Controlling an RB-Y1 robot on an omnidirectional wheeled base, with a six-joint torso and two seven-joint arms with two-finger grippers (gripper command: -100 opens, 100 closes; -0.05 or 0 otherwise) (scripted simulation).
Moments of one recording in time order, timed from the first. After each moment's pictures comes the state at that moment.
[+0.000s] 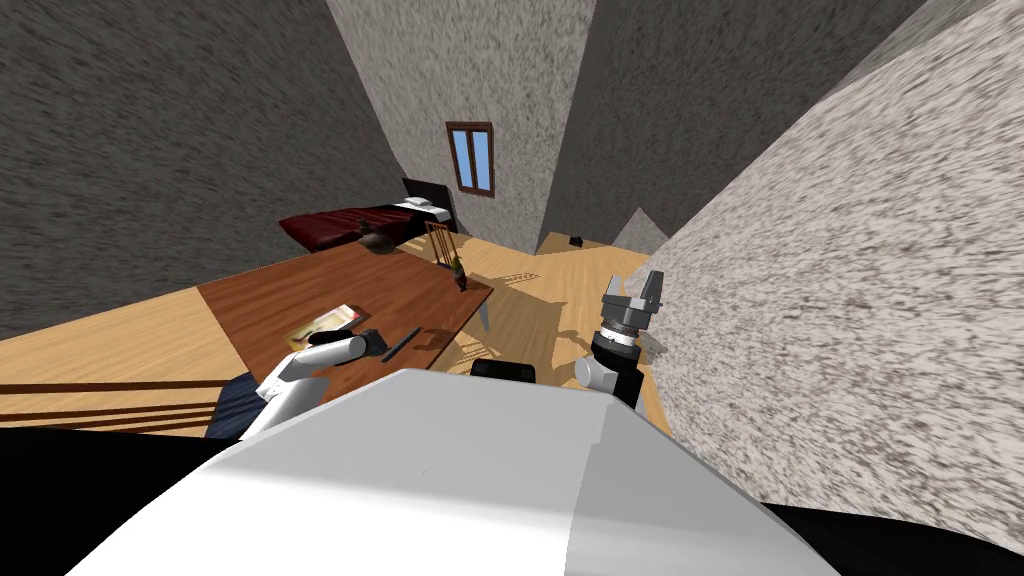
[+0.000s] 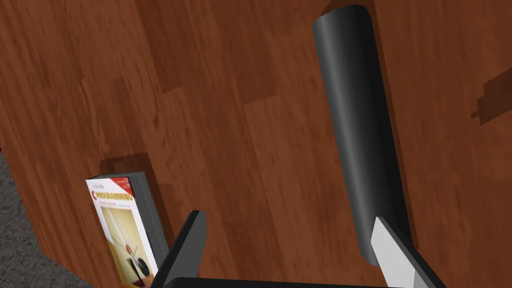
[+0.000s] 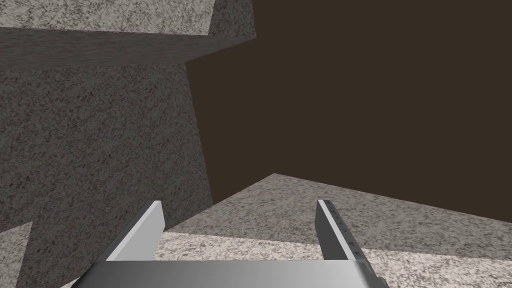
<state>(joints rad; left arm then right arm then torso) 0.32 0.50 0.46 -1.43 0.47 0.84 0.35 0.49 -0.05 0.01 -2.25 -0.12 -0.58 0.07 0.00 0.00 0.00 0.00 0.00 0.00</state>
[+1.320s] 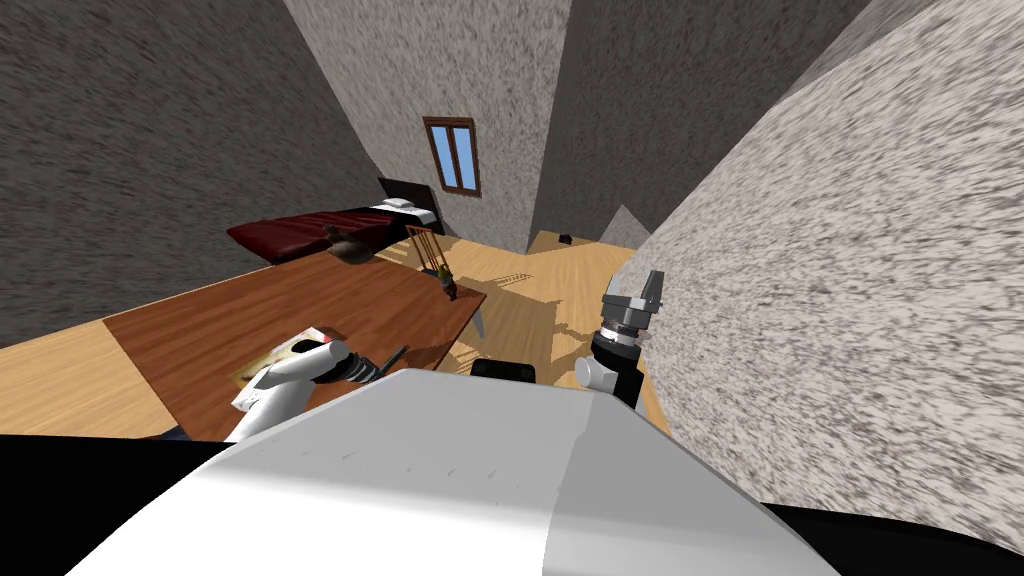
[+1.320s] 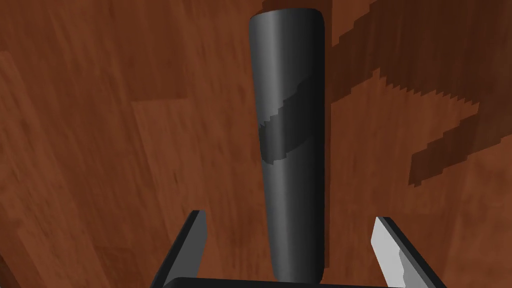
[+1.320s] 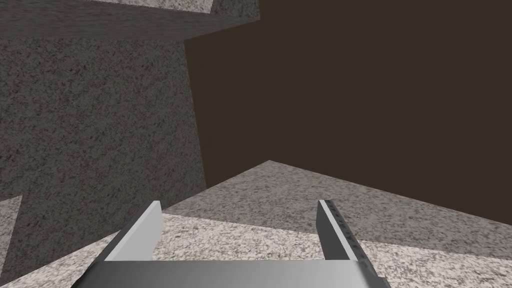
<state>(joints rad) 0.27 0.54 0.57 -1.21 0.56 1.22 0.45 0.49 -0.05 0.01 -2.25 -0.12 -0.58 0.07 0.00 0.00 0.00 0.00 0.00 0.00</state>
